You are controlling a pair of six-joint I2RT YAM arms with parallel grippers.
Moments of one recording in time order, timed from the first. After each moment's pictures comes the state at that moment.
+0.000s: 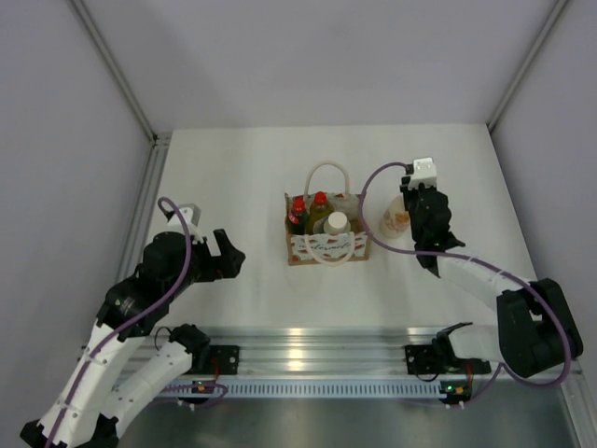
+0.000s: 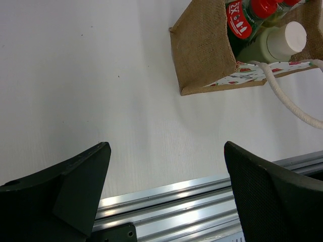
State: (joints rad) left arm -0.51 0.58 0.92 -0.90 -0.12 -0.52; right arm 0.34 1.27 0.58 0.61 0.40 -0.23
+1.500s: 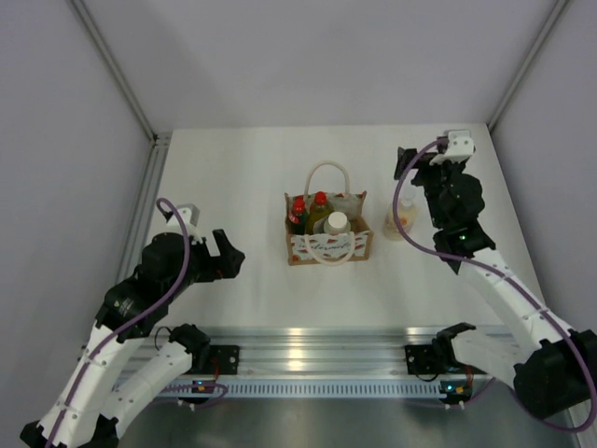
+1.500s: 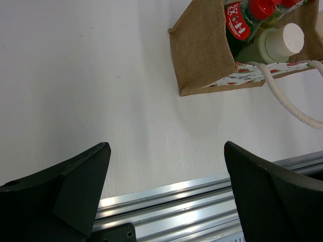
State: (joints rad) left arm -0.51 0.57 0.92 -0.90 -0.12 -0.52; right arm 0.34 1.06 0.78 0.42 0.29 -0.04
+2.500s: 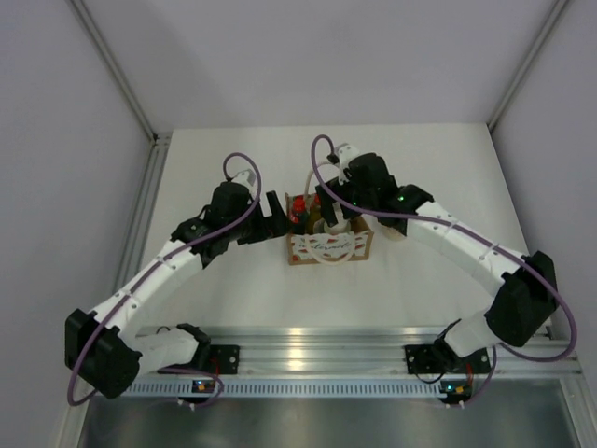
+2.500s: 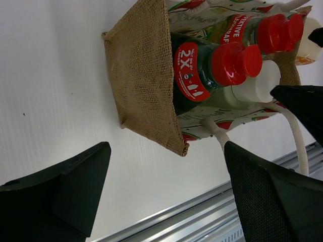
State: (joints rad) left arm -0.52 1.13 0.96 -0.49 0.08 -0.67; right arm 0.68 1.44 1.27 -0.45 0.02 0.10
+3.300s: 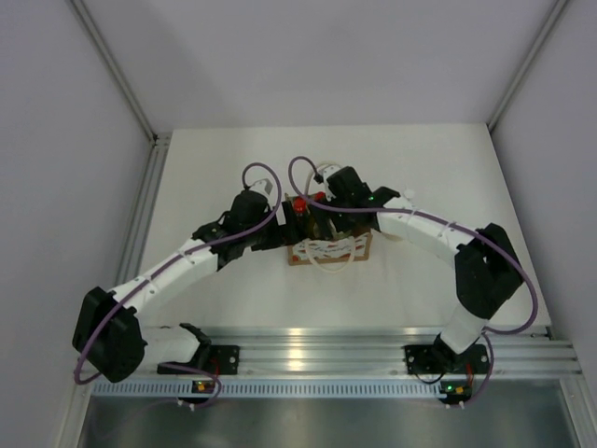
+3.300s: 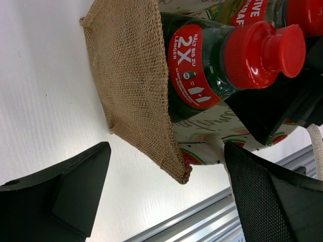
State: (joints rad) left arm -0.61 1.25 0.89 -0.33 0.06 -0.70; right arm 0.71 1.67 1.28 -0.50 0.09 0.08
